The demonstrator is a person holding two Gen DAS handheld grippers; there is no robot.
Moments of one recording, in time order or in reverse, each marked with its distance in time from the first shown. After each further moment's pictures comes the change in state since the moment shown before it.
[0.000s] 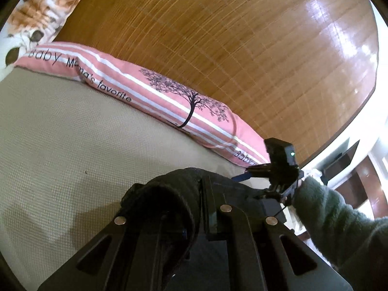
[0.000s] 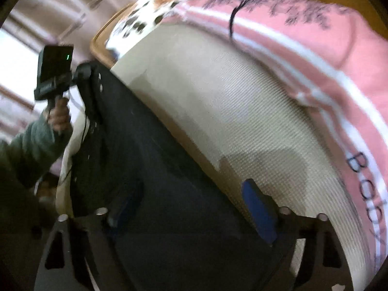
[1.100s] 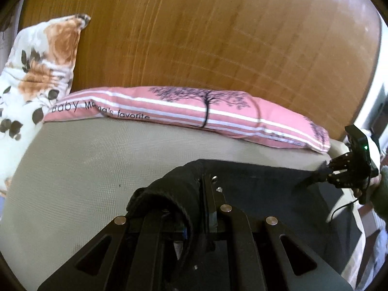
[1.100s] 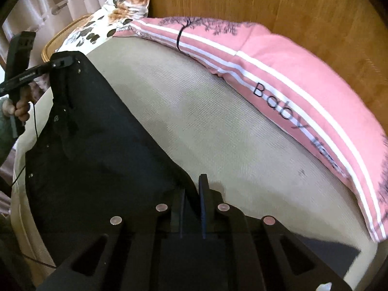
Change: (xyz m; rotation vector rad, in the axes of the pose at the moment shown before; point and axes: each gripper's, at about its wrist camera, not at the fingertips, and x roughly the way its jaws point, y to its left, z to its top) left arm -0.013 -0.059 -0.032 0.296 -0.037 0.324; right arm -0.069 0.074 -0.099 0.121 -0.162 -0.510
